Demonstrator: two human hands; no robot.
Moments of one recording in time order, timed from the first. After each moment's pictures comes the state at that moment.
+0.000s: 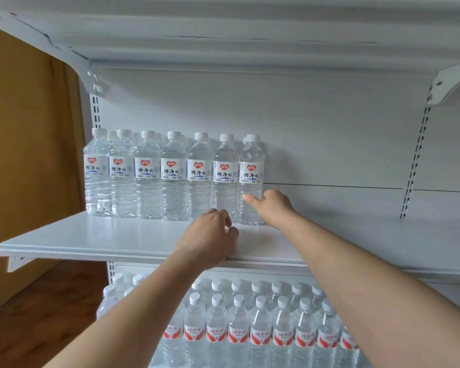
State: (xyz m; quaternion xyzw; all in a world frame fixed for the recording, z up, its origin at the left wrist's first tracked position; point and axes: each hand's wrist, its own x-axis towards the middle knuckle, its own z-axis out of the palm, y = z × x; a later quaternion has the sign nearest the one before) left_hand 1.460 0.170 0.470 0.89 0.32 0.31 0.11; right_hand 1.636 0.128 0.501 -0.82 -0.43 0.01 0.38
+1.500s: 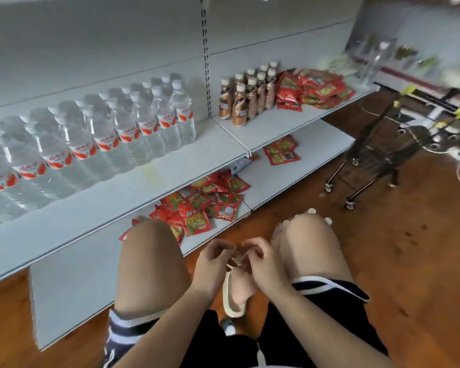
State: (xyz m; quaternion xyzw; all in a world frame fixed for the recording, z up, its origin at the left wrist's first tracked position) left_hand 1.394 -0.176 0.092 0.70 0.26 -0.02 0.67; right_hand 1.436 -0.312 0.077 -0.84 0.01 0.14 0.53
